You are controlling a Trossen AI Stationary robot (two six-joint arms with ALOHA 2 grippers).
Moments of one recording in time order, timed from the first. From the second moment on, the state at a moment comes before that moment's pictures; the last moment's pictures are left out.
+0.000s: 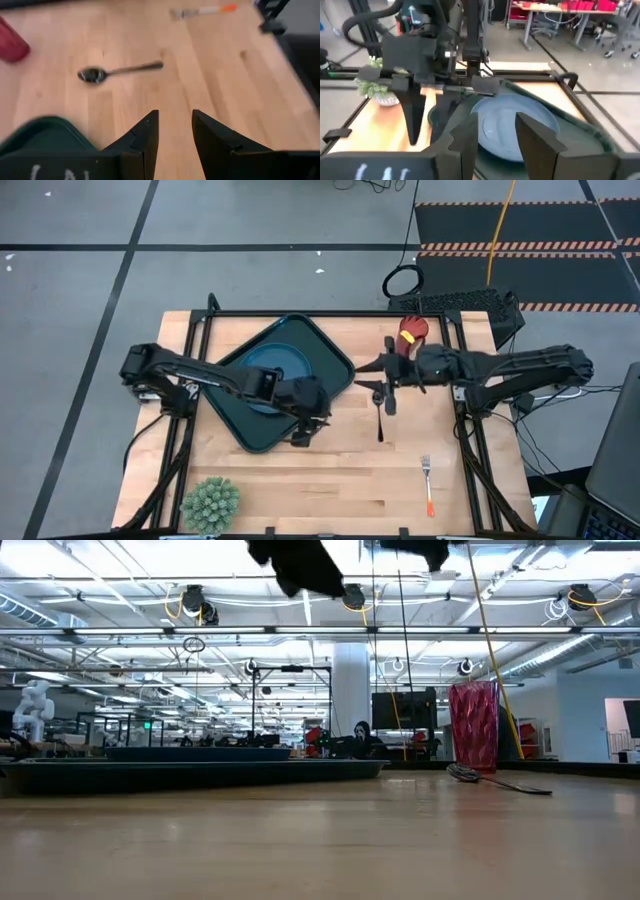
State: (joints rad) left arm -0.15 1.65 1.38 -0.47 0.04 0.05; right arm 0.05 1.06 0.91 -0.10 0.10 -0.03
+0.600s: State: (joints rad) left arm -0.21 1.70 1.38 -0.12 0.37 0.09; right arm 0.05 1.07 0.97 0.11 0.10 -0.53
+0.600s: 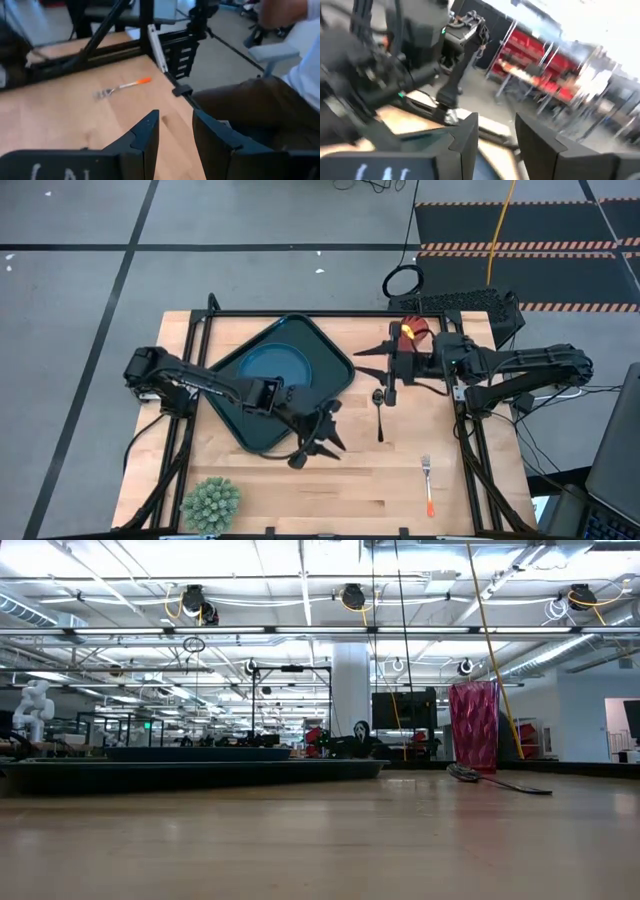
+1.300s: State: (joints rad) left arm -0.22 1.46 1.38 -0.29 -0.23 0.12; right arm -0.10 1.14 0.97 -0.20 0.18 -0.23
